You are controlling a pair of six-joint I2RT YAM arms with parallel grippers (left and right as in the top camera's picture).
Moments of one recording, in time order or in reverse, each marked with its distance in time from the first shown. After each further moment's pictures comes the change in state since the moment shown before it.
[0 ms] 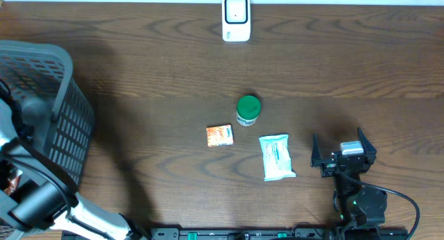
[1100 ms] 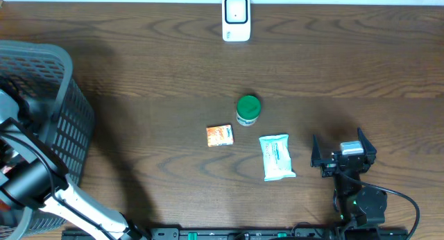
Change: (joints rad) left arm -0.005 0.191 0.030 0.165 -0.008 0.108; right arm 0.000 0.000 0.000 0.000 0.000 0.000
